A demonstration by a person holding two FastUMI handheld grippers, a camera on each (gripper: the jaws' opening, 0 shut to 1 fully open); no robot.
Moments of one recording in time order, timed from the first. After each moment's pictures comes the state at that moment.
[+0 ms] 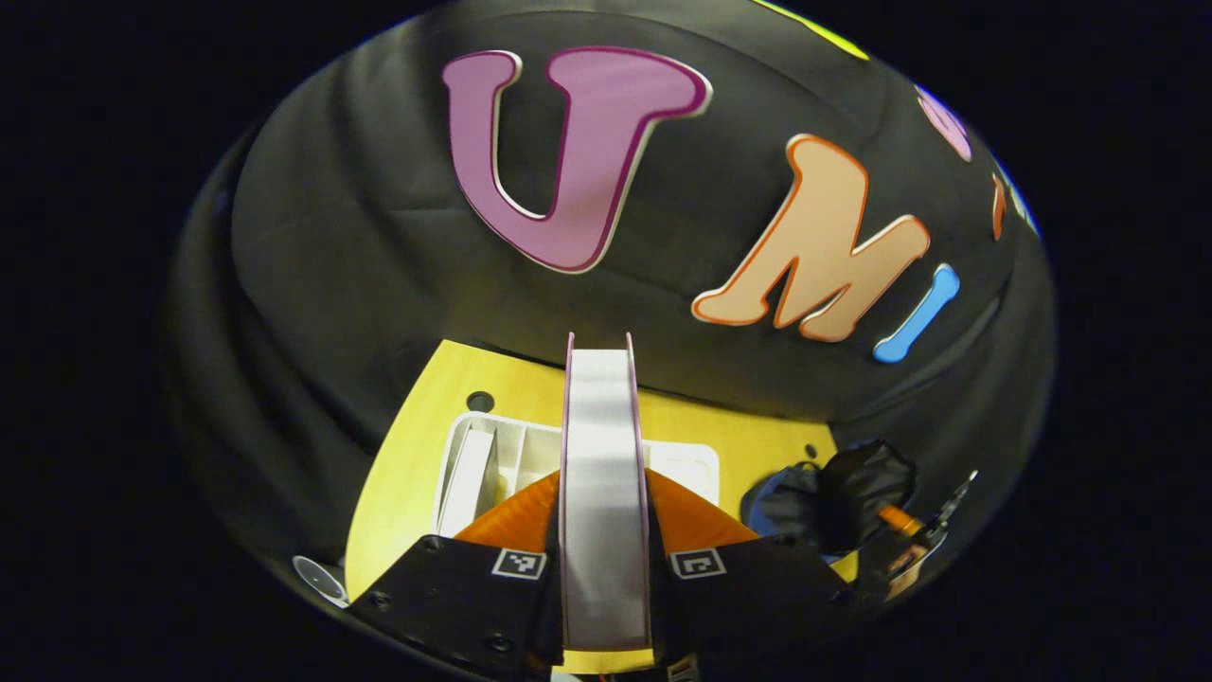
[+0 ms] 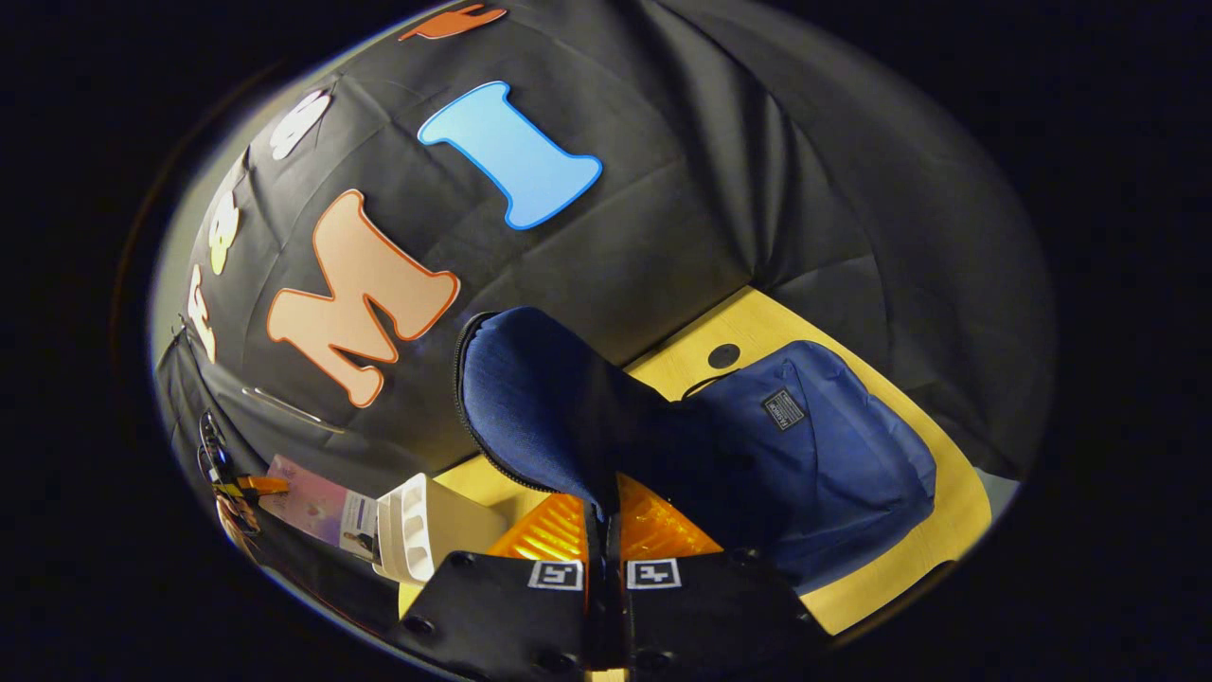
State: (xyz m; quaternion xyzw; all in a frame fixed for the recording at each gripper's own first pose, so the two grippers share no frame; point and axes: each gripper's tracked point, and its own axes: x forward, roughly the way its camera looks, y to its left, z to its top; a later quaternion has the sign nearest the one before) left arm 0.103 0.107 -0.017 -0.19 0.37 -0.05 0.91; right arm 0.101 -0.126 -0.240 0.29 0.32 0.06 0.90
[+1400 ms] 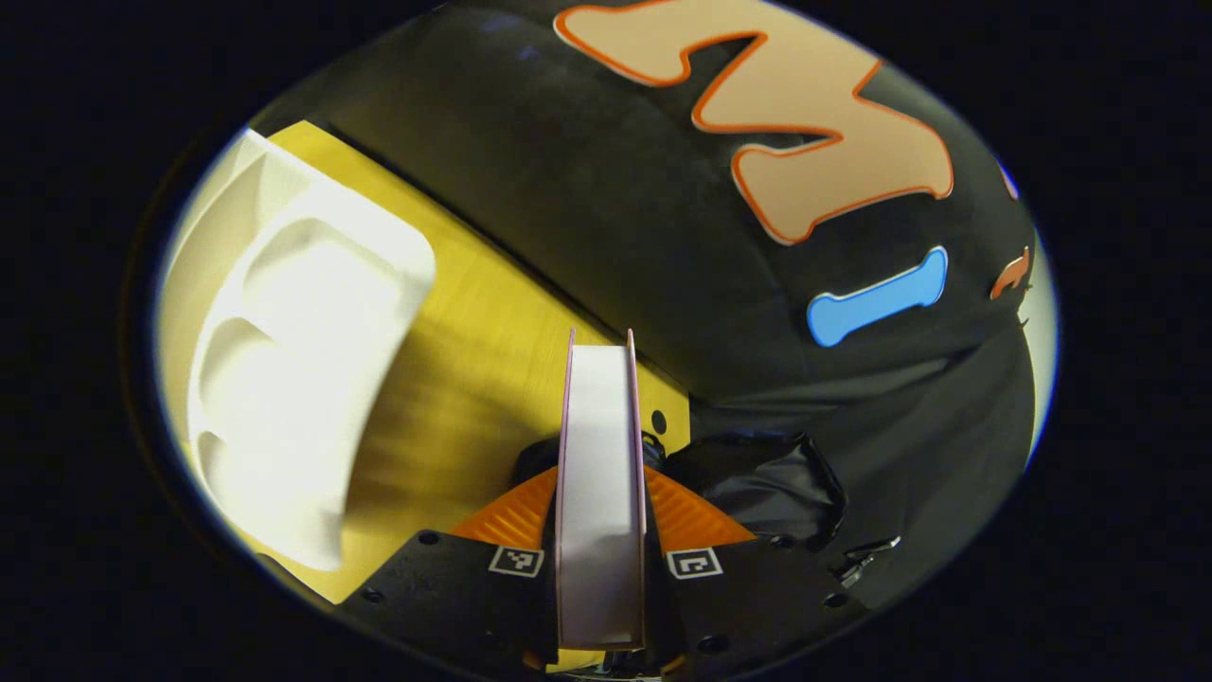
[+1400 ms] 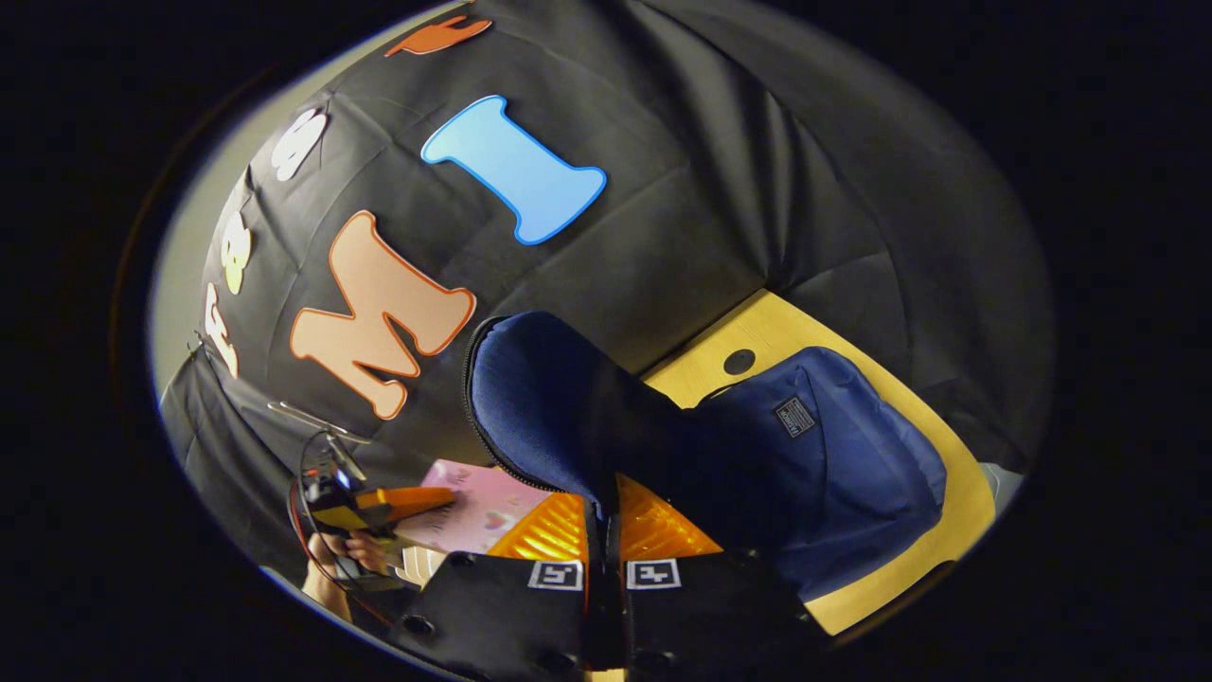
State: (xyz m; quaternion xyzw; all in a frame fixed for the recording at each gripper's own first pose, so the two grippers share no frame) left arm 0.120 -0.246 -0.198 -0.41 0.45 -0.16 0.78; right arm 0.096 -0.142 -0.216 0.33 0.30 0.08 0.89
